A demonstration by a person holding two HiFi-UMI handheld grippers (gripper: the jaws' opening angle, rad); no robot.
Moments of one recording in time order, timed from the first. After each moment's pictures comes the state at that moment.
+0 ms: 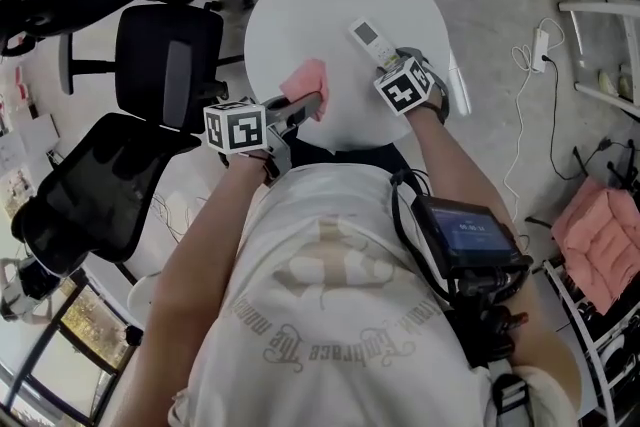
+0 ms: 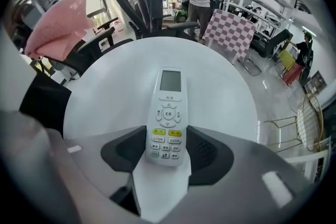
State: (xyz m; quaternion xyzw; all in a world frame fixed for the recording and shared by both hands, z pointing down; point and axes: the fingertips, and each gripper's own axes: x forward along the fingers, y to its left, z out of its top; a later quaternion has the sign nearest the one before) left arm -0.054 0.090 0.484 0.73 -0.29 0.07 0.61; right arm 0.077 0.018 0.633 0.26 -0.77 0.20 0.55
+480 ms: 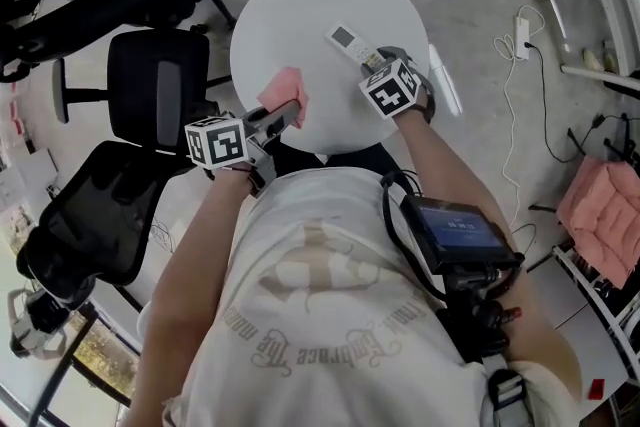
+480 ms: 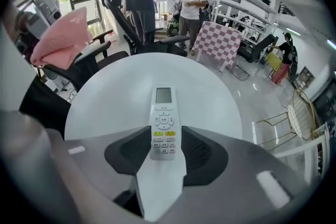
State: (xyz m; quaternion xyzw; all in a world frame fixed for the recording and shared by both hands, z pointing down) left arm -0.076 0.090 0.474 0.75 -0.28 0.06 0.59; right arm 0.070 0.009 0.604 0.32 -0.78 0.19 0.51
